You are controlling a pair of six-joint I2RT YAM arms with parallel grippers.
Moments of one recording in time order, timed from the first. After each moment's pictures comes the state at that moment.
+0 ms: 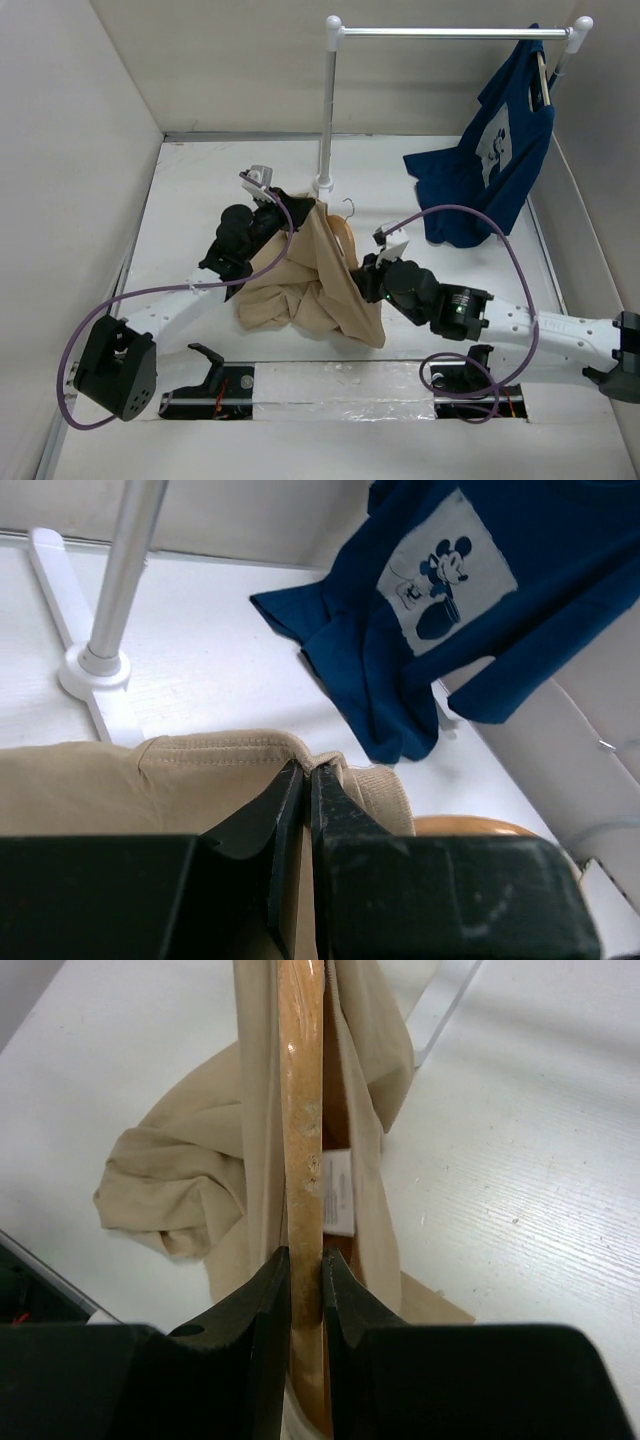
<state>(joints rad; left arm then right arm) -0.51 1.17 0.62 0.56 0.15 -0.55 1.18 1.01 0.76 -0.16 0.54 0.49</state>
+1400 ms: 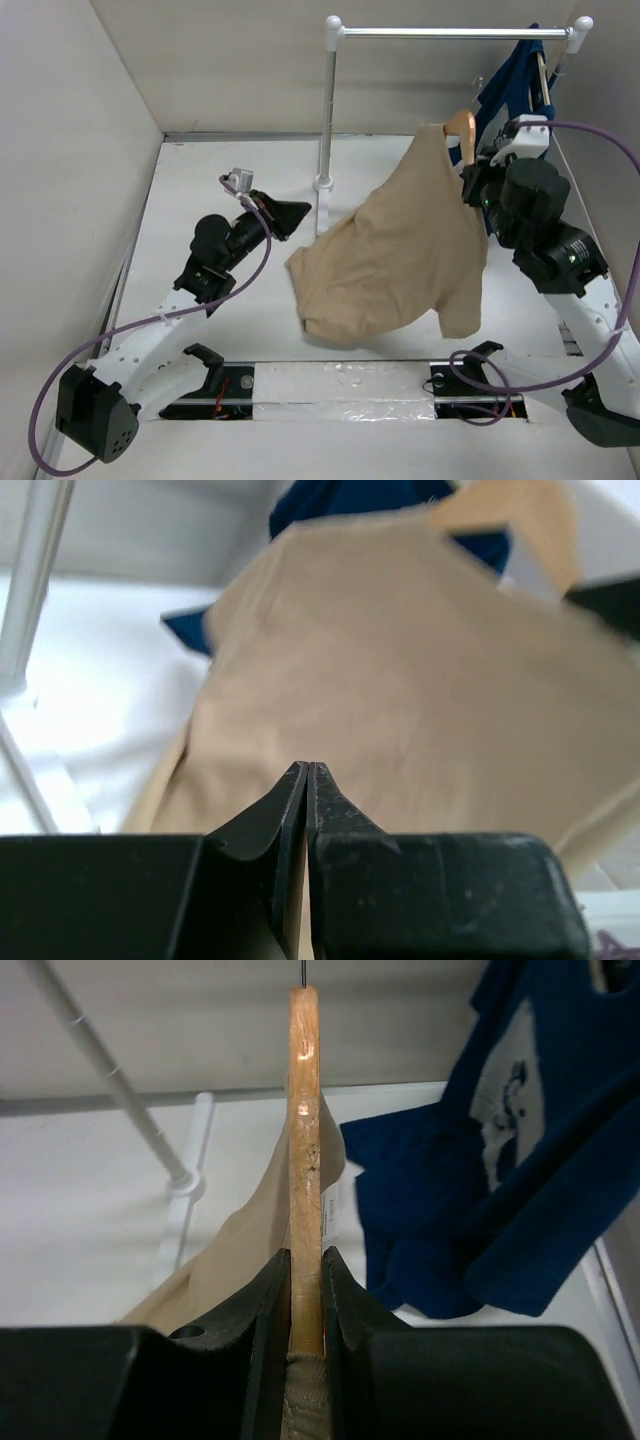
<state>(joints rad) -0.51 0.92 0.70 0.38 0.25 -0.65 0.60 0.98 1.46 -0.66 0.58 0.20</state>
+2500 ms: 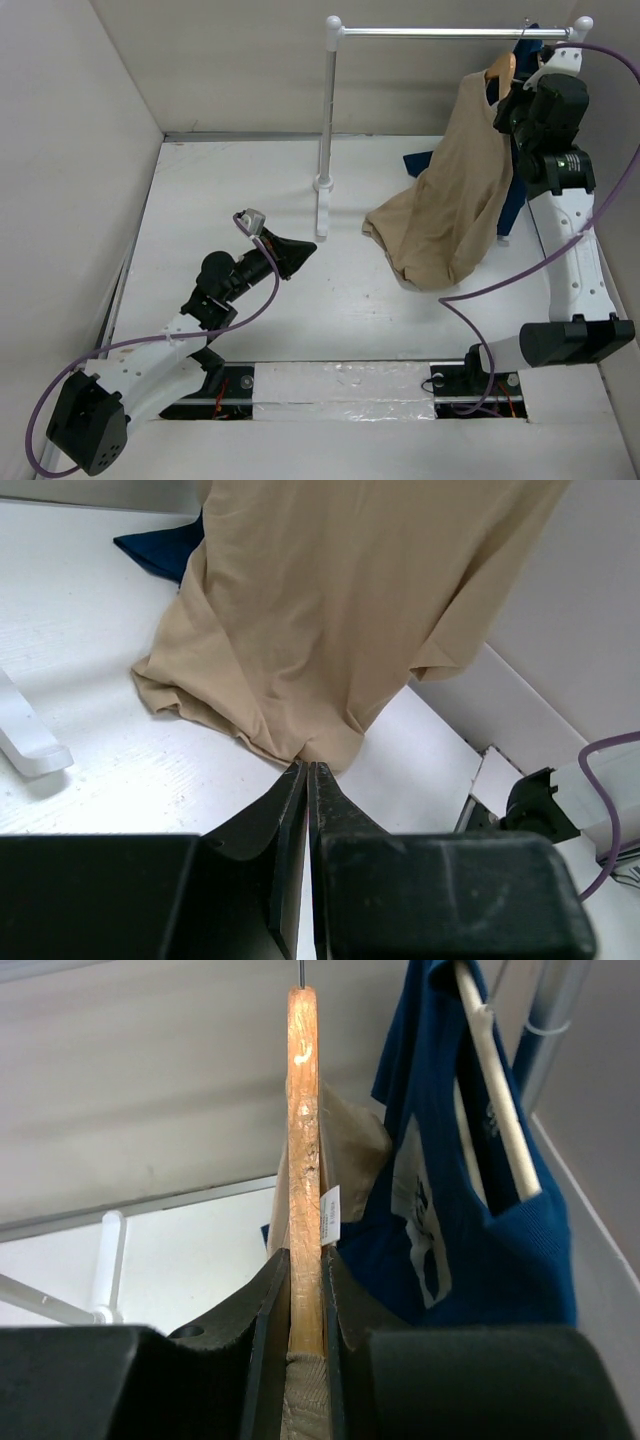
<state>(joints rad) -0.59 0.81 0.35 0.57 0.32 -0.58 0.03 1.39 1.75 -0.48 0.21 0.14</state>
